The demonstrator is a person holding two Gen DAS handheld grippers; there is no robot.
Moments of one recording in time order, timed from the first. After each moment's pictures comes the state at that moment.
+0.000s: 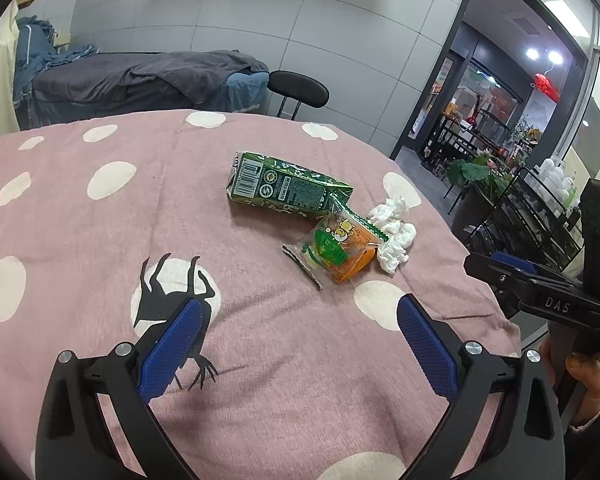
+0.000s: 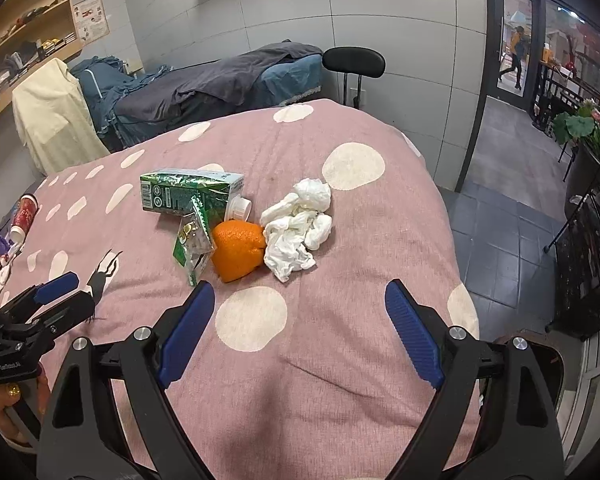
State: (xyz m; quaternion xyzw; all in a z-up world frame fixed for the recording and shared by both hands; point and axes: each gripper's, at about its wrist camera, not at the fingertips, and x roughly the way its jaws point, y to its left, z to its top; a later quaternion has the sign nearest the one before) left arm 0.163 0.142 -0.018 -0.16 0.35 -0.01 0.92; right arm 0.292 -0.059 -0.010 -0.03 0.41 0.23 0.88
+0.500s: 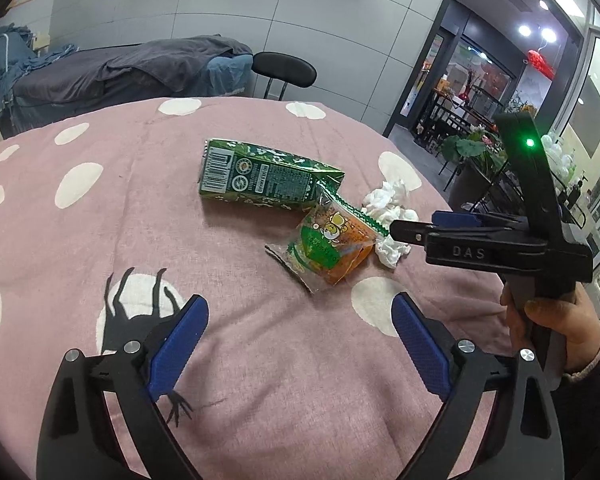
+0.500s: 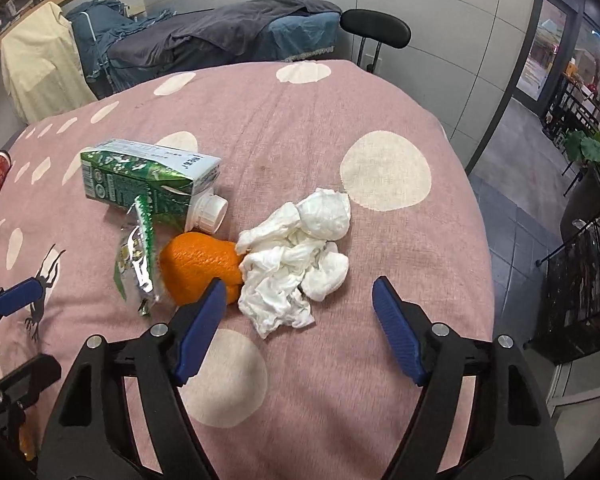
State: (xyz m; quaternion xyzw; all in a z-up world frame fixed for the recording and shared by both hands) left arm 0.200 0.130 -0.032 -0.13 0.38 -0.04 0.91; right arm 0.374 -0.003 -0.049 -0.11 0.47 0.22 0.85
